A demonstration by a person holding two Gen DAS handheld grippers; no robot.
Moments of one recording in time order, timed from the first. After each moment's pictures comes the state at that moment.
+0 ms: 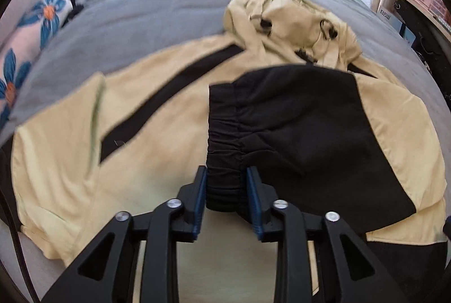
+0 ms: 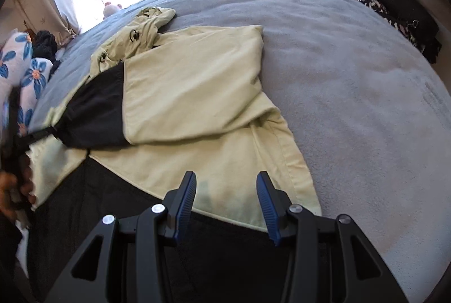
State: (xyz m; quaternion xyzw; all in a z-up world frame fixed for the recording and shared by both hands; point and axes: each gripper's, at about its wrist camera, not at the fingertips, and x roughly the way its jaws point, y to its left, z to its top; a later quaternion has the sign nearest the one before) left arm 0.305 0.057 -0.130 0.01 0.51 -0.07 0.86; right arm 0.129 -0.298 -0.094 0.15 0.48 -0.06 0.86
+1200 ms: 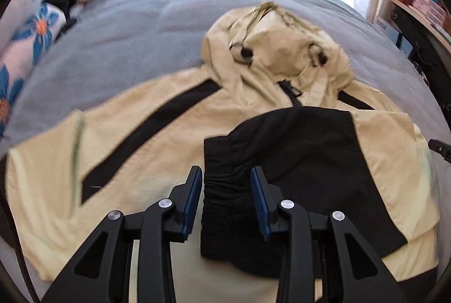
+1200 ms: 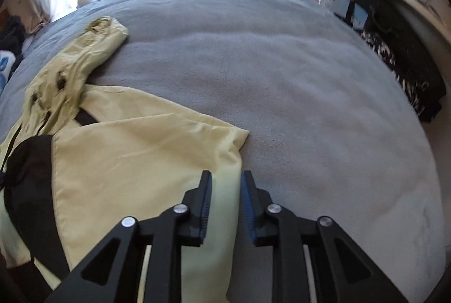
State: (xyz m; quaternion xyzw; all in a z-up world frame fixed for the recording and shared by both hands) left arm 0.330 0.016 -0.110 0.02 0.47 -0.08 0.88; right arm 0.294 -0.355 -0.092 0.02 0.49 -0.10 0.86
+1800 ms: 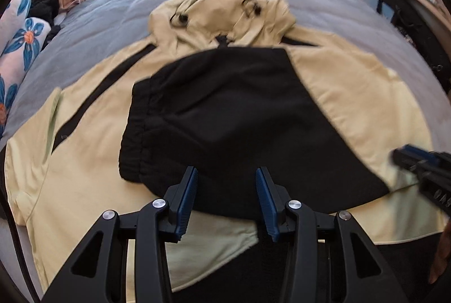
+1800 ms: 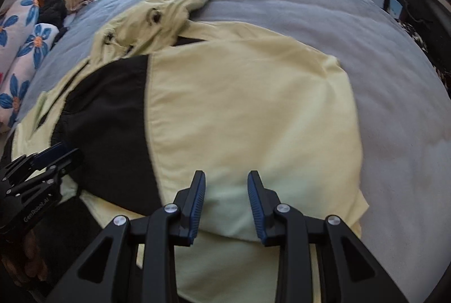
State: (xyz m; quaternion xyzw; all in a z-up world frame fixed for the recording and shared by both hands) left arm 0.265 -0.050 -0.135 0.06 0.50 -0.09 0.86; right arm 0.236 -0.273 -0.124 0.05 0.52 -0.05 0.85
